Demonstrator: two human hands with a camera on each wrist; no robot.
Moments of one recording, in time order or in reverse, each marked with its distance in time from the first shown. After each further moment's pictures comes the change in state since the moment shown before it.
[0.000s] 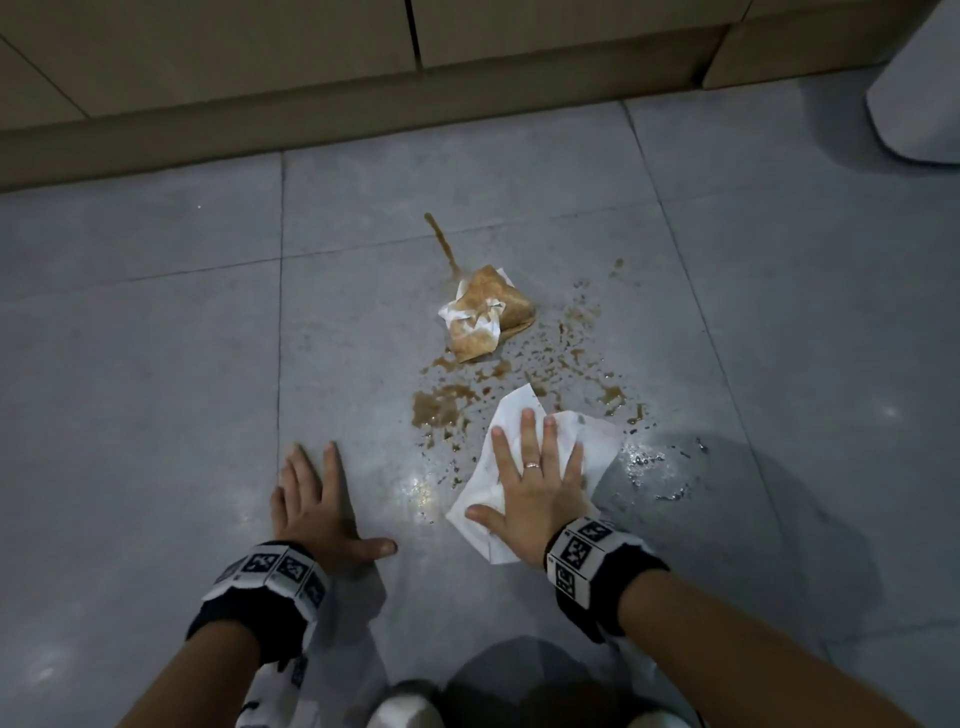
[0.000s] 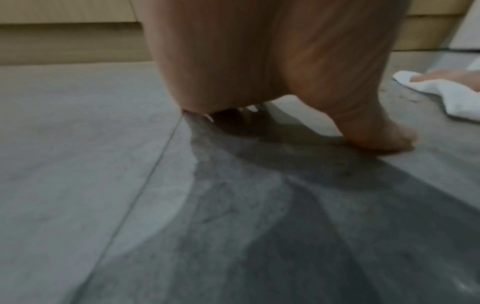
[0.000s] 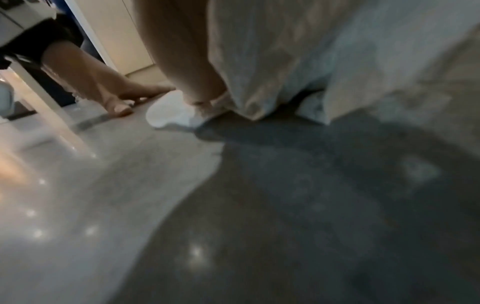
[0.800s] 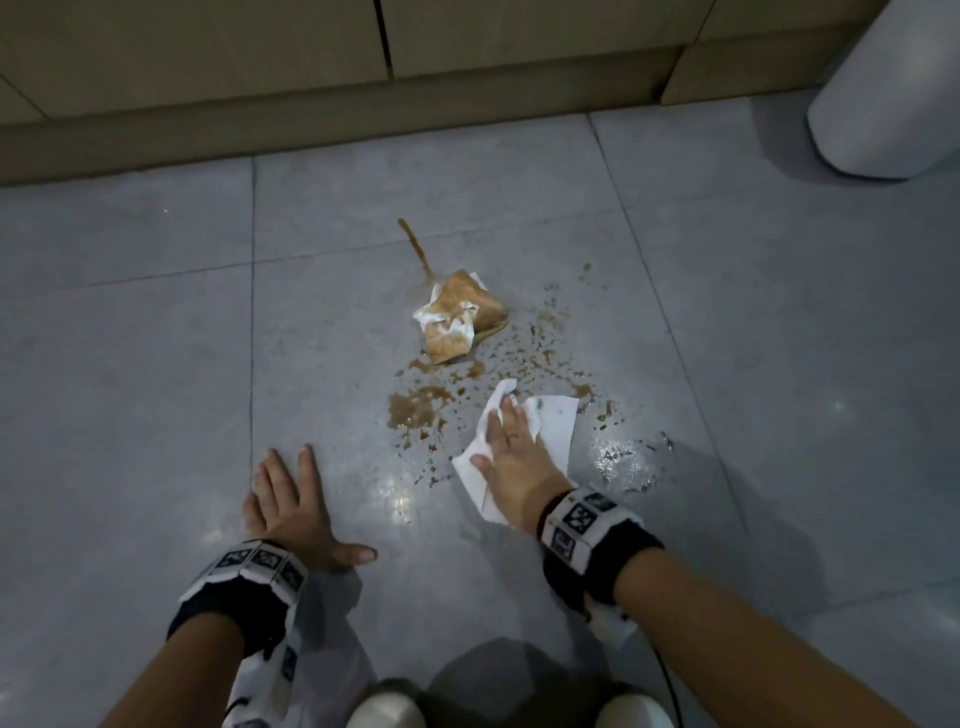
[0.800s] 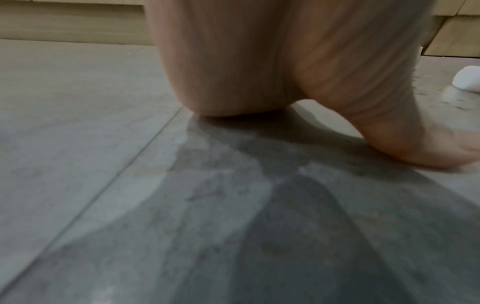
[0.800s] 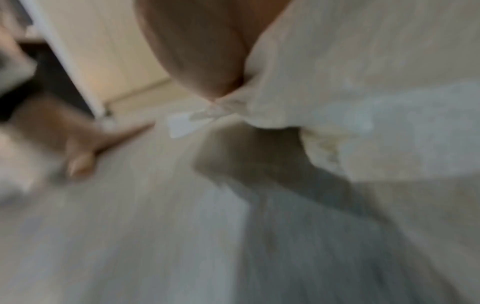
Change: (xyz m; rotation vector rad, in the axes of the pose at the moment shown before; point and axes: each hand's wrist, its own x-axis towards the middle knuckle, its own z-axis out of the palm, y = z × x) left_hand -0.001 0.006 -0.003 0.020 -0.013 -0.051; right_hand 0.005 0.006 -0.052 0.369 -0.169 0.022
